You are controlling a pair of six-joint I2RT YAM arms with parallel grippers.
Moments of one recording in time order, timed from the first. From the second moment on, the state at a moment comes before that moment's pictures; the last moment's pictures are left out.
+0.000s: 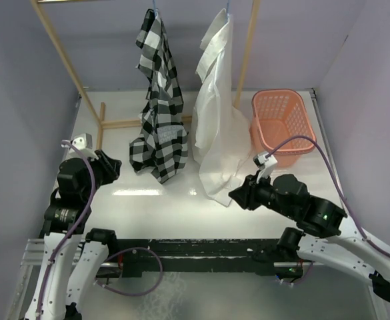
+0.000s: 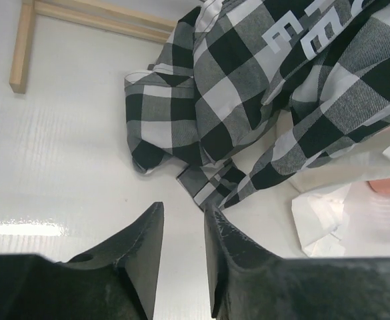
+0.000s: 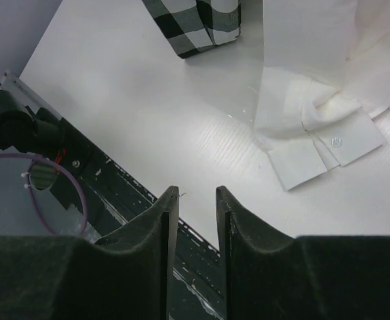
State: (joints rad) left arm -0.11 0.54 0.79 -0.64 0.02 -0.44; right arm 0.98 0.57 0.76 -0.61 0.15 0.52
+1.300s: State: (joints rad) left arm -0.12 0.48 0.79 -0.61 0.21 -0.35; right arm 0.72 1.75 2.25 -0.75 0.55 0.10
